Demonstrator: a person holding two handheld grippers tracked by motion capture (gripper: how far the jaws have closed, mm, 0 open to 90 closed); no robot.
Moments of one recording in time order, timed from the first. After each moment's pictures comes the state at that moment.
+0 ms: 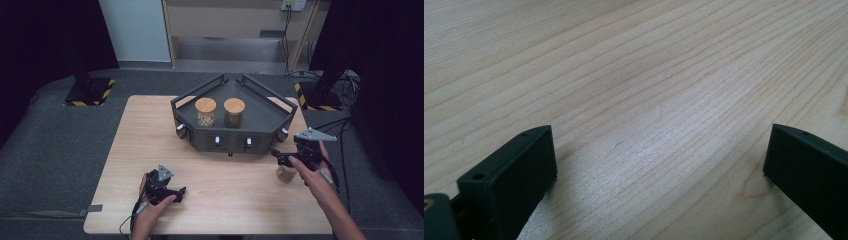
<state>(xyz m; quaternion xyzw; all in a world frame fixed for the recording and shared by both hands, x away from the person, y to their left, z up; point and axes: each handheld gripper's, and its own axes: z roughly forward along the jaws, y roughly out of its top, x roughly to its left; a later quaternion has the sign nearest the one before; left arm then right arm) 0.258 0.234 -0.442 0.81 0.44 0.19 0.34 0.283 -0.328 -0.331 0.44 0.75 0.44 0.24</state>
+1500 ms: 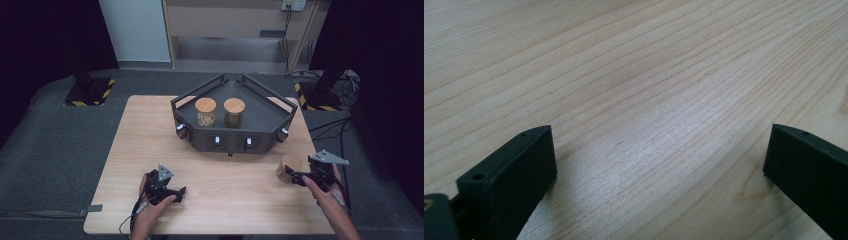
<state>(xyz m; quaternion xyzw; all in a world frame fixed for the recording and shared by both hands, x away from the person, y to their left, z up) 0.258 0.234 -0.442 0.81 0.44 0.18 0.34 0.252 -0.365 -0.385 0.48 0.74 0.41 0.24</state>
